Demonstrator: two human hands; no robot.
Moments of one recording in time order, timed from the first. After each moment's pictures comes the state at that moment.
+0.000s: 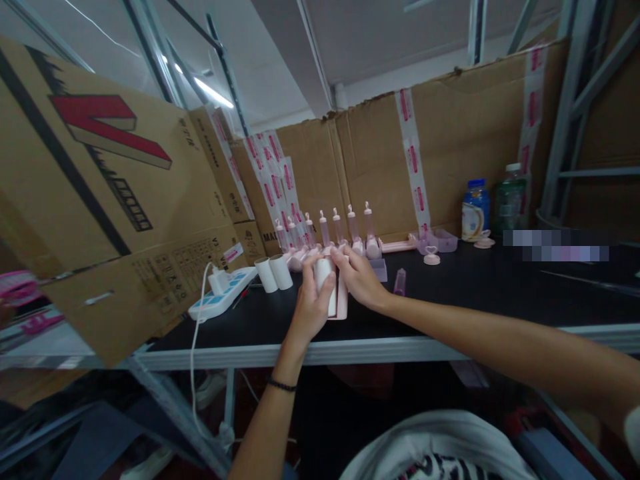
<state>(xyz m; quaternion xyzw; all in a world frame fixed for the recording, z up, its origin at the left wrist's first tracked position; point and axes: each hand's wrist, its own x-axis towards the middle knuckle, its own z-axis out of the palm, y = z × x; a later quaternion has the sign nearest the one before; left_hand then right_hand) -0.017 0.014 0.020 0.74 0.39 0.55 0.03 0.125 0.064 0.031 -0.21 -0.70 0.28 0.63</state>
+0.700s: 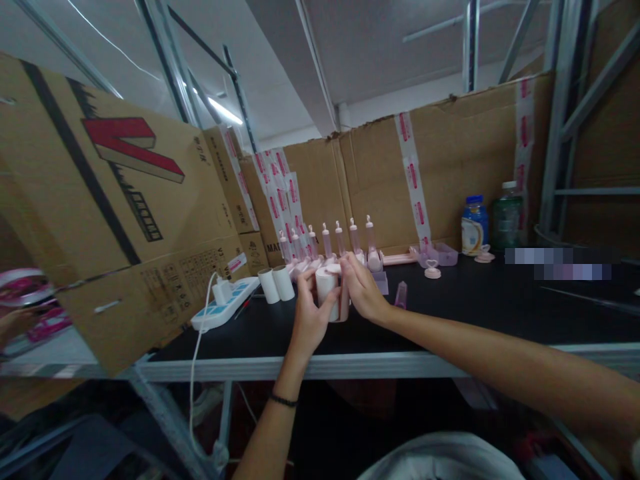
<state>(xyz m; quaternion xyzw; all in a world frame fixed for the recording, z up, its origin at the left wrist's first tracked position) -0.017 0.019 0.017 0.69 0.36 0.62 0.08 0.130 0.058 0.035 -0.16 -0.72 0.25 0.63</state>
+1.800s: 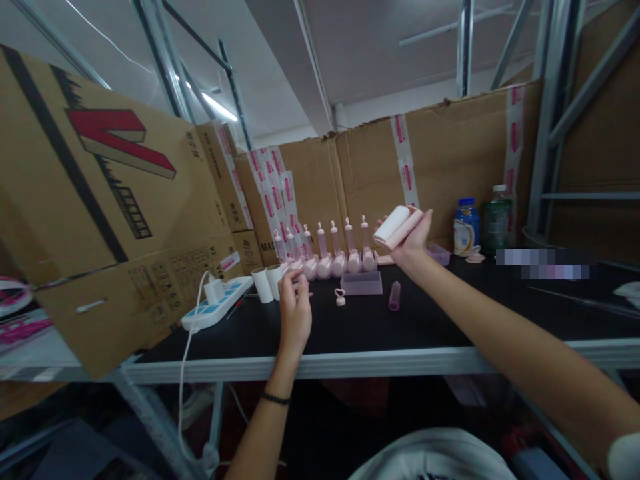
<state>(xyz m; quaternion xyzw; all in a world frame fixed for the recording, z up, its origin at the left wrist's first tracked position) -0.029 0.028 0.017 0.60 0.44 0.67 0.04 0.217 0.145 0.098 -0.09 -0.25 0.51 0.82</state>
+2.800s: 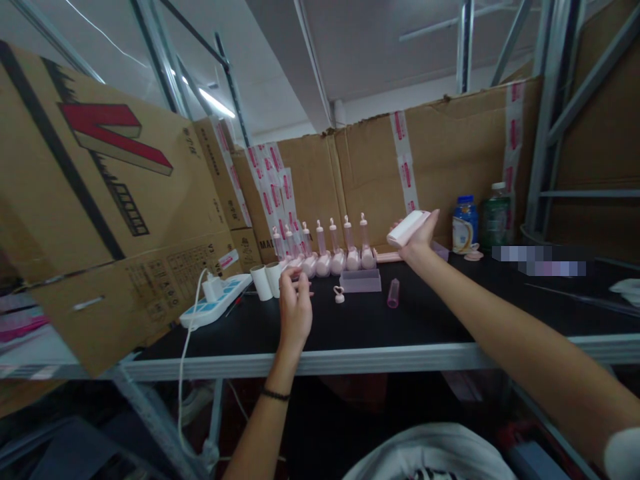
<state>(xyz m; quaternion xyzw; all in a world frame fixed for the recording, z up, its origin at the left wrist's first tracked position) -0.026 0.025 0.020 0.60 0.45 0.67 0.05 0.244 0.188 0.081 -0.11 -0.18 0.54 0.81</state>
